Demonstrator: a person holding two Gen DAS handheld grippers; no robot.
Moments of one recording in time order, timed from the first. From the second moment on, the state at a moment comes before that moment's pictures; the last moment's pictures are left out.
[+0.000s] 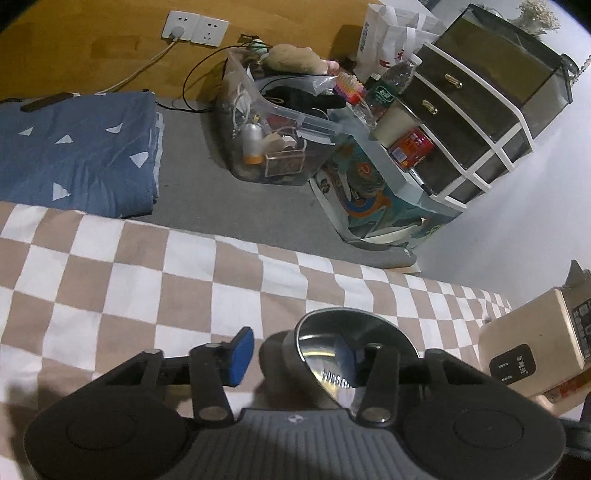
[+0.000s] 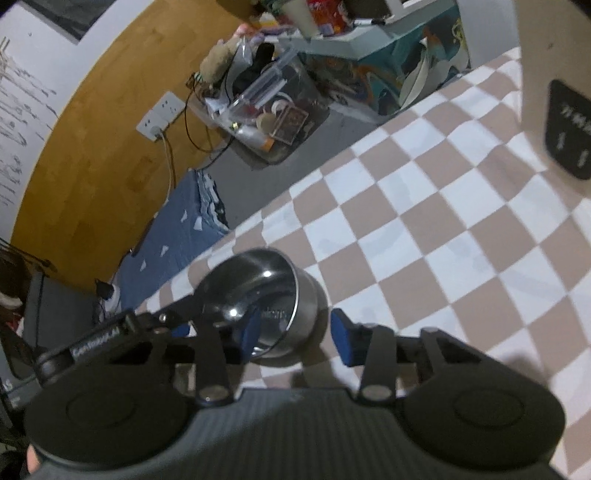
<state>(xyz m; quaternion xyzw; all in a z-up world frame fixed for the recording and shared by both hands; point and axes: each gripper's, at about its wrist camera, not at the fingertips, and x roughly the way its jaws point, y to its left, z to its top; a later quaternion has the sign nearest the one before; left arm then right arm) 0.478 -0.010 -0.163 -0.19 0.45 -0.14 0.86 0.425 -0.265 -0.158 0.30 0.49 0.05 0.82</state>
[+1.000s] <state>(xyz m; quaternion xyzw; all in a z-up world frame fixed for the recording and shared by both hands) 0.322 -0.046 -0.068 -0.16 0.41 -0.19 0.88 0.317 -0.300 -0.072 0.22 0.44 0.10 0.86</state>
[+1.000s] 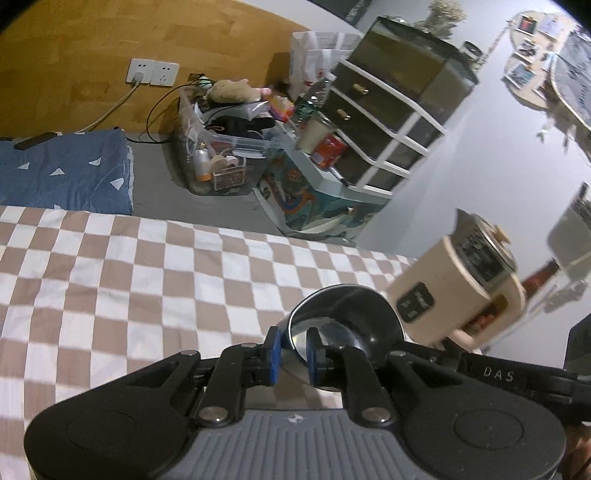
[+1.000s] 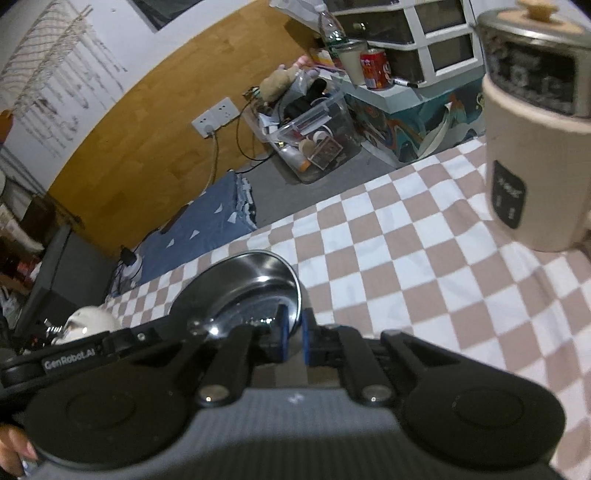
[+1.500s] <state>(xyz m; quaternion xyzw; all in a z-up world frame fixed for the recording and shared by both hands) 0.211 -0.101 -0.069 -0.16 0.44 -0.22 0.86 0.215 -0.347 -0.057 0.22 0.45 0.08 0.86</state>
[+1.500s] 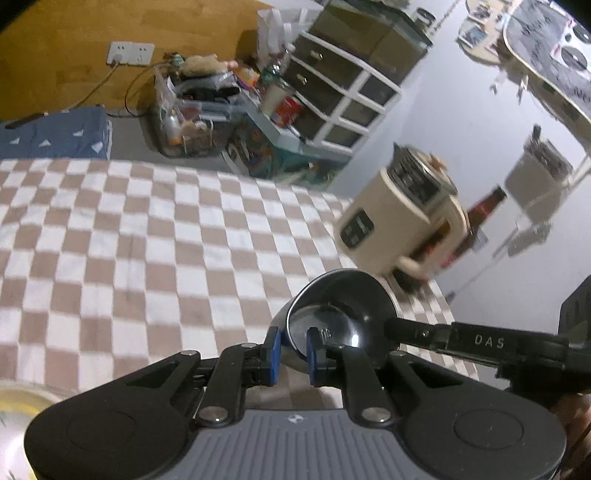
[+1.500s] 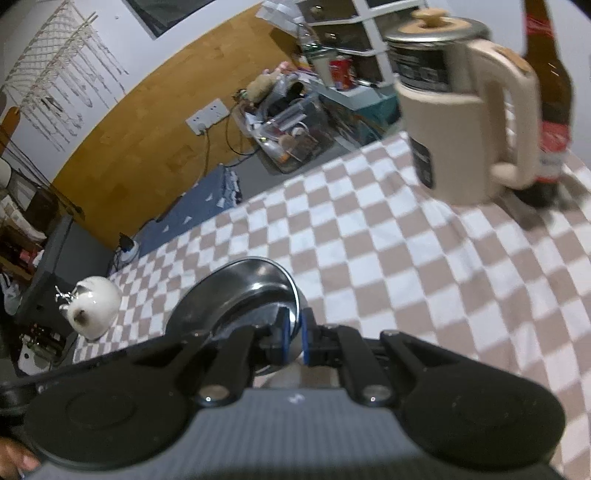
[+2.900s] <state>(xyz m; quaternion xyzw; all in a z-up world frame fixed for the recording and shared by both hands) 0.128 -0.173 -0.127 -0.14 0.54 -0.21 0.80 0.140 -0.396 -0.096 0.18 0.52 0.08 0.83</state>
